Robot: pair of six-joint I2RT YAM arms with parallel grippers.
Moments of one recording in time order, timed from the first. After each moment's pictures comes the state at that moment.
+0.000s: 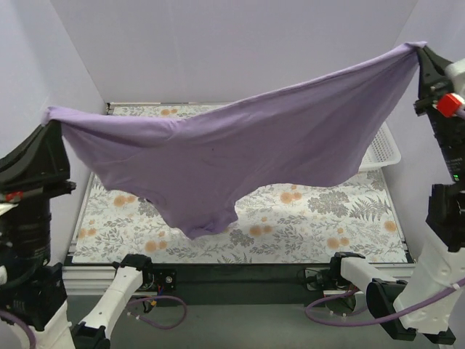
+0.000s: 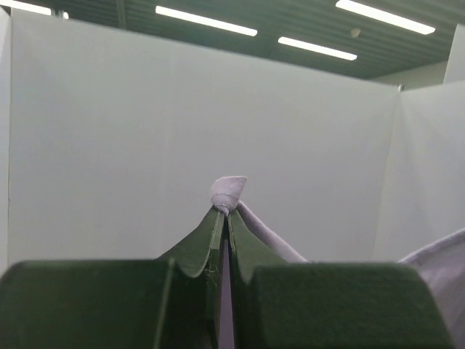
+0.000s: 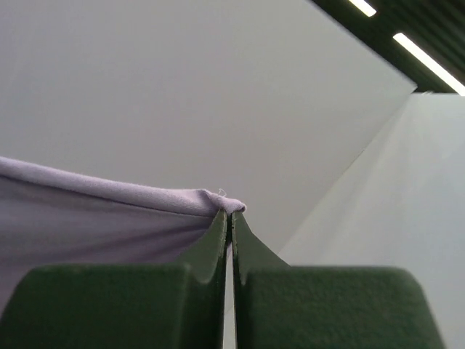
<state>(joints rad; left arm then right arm) -0.17 0.64 1.61 -0.23 0.02 -0.19 -0.04 1.07 2.06 -0.52 -0.38 -0.46</state>
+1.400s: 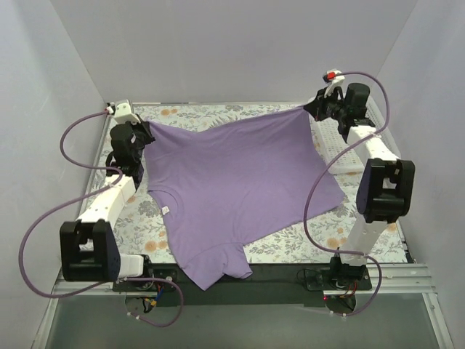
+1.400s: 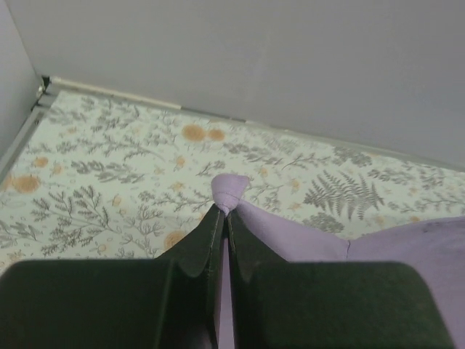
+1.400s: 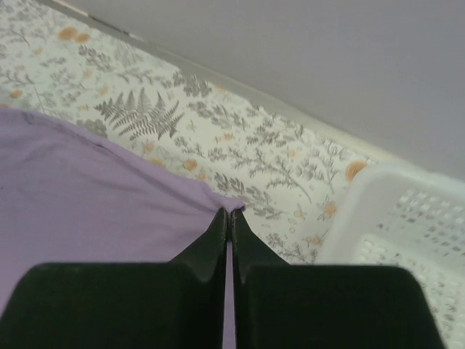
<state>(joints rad) -0.04 1.25 0.84 0.38 -0.08 -0.21 -0.02 1.76 1.42 0.10 -0.68 -0.09</state>
